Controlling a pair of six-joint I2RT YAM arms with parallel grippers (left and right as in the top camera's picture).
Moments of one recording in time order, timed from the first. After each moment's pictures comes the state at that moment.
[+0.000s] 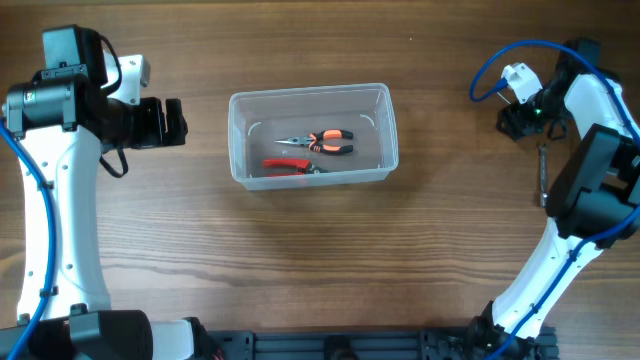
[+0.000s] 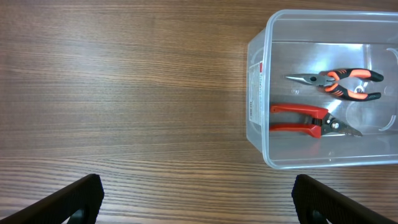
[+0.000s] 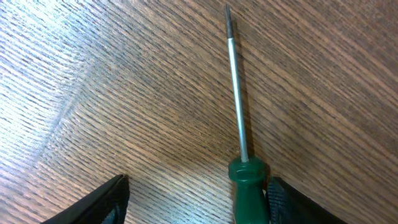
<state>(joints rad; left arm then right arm) 0.16 1.55 1.62 -1.30 0.13 0.07 -0.34 2.25 1.67 -0.78 -0.16 -0.89</state>
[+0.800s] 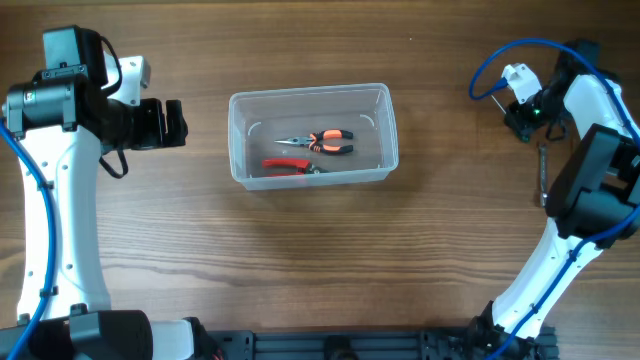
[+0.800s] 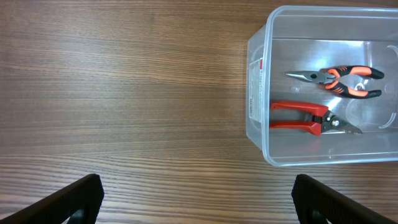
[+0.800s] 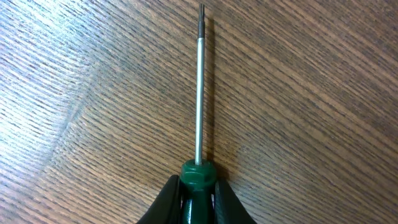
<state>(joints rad) 0.16 1.55 1.62 -1.31 0.13 0.07 -0.34 2.25 1.66 -0.79 -0.17 -0.86</state>
